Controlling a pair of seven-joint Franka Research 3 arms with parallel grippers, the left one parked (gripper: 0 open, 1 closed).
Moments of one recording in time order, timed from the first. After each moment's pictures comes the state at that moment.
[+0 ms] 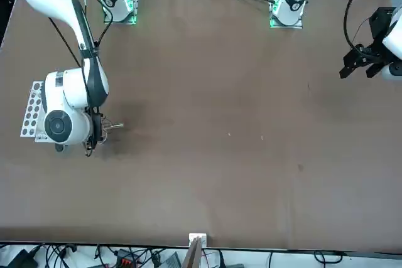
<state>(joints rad) 0.15 0.57 -0.01 -1.52 -0.17 1.82 1.66</state>
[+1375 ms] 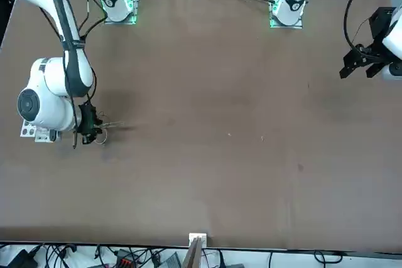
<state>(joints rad) 0.05 0.42 -0.01 -1.80 0.13 2.10 1.47</state>
